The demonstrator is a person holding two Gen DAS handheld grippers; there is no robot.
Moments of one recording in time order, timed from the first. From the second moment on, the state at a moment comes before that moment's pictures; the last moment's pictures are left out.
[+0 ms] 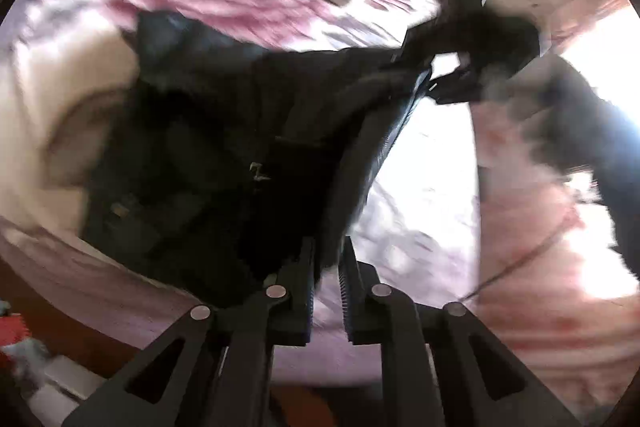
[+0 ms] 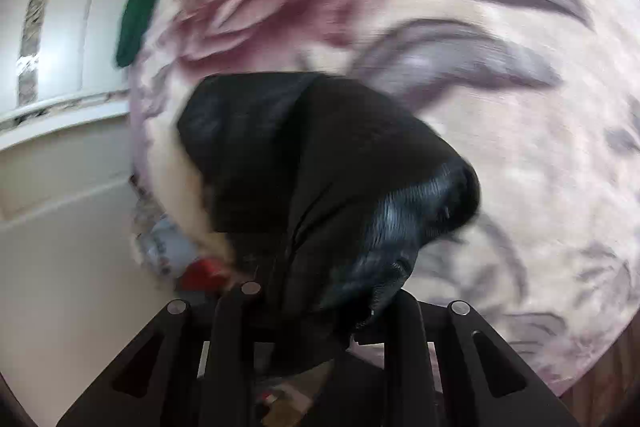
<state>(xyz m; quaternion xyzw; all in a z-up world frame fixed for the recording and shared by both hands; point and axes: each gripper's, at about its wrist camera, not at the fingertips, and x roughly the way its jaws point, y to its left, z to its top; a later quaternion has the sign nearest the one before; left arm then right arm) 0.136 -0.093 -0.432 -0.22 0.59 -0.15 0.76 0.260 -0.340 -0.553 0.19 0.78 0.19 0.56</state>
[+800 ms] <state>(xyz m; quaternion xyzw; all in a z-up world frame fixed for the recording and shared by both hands) 0.342 0.020 -0.571 -0.26 0.63 -0.07 0.73 0.157 -0.499 -0.666 0.48 0.62 0.02 0.62</state>
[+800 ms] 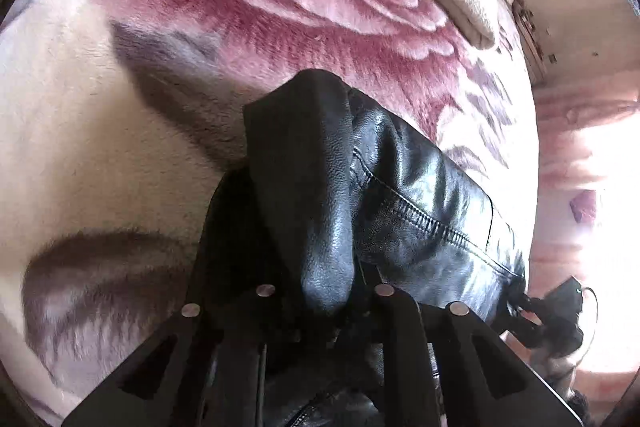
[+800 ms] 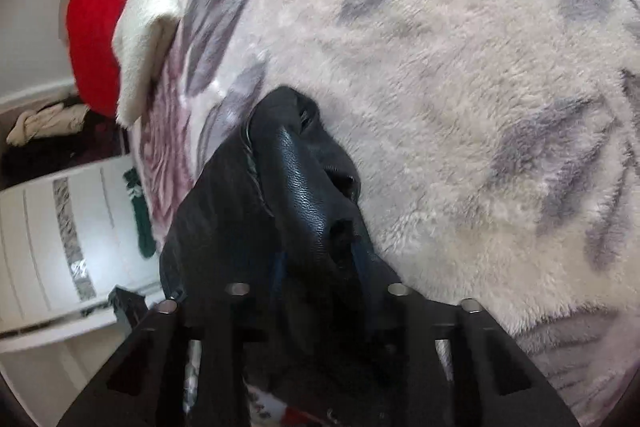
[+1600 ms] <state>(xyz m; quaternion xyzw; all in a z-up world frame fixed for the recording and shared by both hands) 0.332 -0.068 -0.492 -0.12 0.62 -0.13 0.76 0.156 -0.512 -0.729 0.57 0.63 0.12 0.52</state>
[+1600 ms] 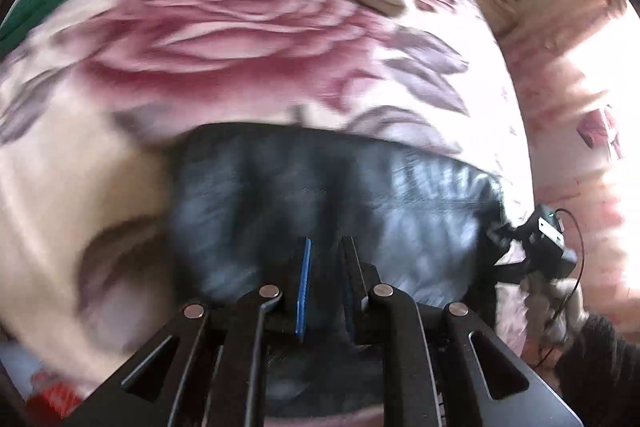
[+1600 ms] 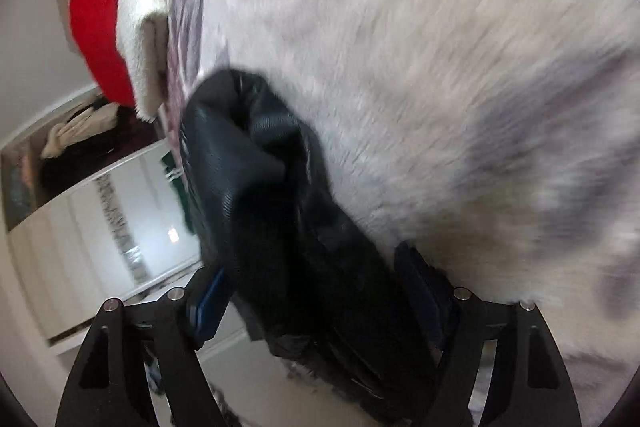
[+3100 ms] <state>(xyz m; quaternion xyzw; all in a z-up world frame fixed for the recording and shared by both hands) 0.170 0.156 -0.535 -0.34 0.60 0.01 0.72 0.287 -0.109 -0.541 0.27 0.81 0.12 0.51</state>
